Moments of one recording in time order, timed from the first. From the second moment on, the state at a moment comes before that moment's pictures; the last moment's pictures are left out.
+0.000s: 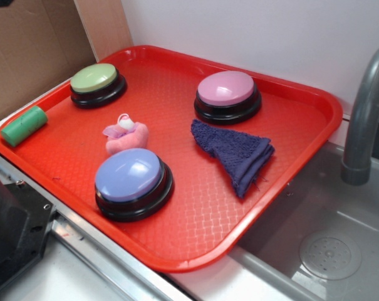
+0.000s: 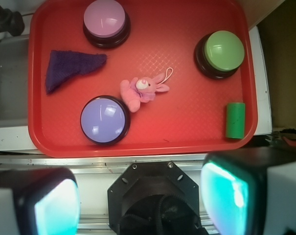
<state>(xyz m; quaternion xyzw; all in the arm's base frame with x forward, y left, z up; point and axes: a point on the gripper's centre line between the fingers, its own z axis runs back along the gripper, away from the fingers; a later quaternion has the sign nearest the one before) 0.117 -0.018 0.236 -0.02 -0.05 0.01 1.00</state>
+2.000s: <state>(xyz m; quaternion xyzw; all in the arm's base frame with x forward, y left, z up) 0.251 -0.106 0.069 -0.06 -0.10 -0.74 0.66</state>
